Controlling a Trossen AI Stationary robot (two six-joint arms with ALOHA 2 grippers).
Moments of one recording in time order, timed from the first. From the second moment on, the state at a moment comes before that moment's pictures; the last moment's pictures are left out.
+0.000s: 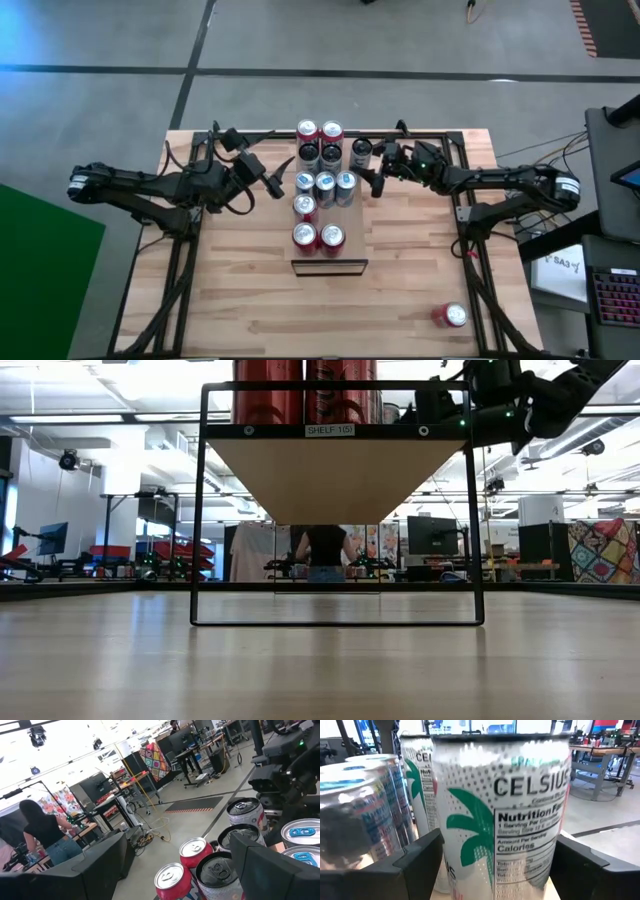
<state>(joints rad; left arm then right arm) -0.10 1.10 0.99 0.16 -0.86 0.50 -0.40 1.27 0.57 0.68 -0.13 0.02</state>
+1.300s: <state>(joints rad) -0.10 1.10 0.99 0.16 -0.86 0.50 -0.40 1.24 0.72 0.58 -0.13 -0.06</state>
